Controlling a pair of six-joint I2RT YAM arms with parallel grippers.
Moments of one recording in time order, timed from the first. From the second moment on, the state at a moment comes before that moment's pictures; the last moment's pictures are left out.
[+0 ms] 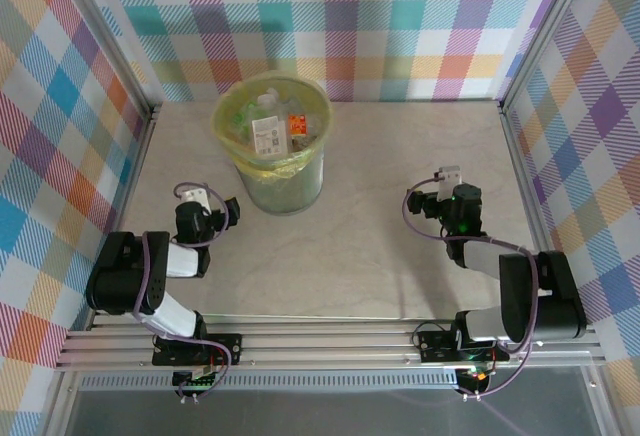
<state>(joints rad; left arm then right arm) 0.01 1.56 0.31 0.82 -0.02 -0.18 0.08 1.38 0.39 0.60 -0.10 -0.01</state>
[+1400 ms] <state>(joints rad) -0.05 1.57 0.41 0.72 -0.04 -0.10 -0.03 1.53 0.39 0.74 -0.21 0.04</state>
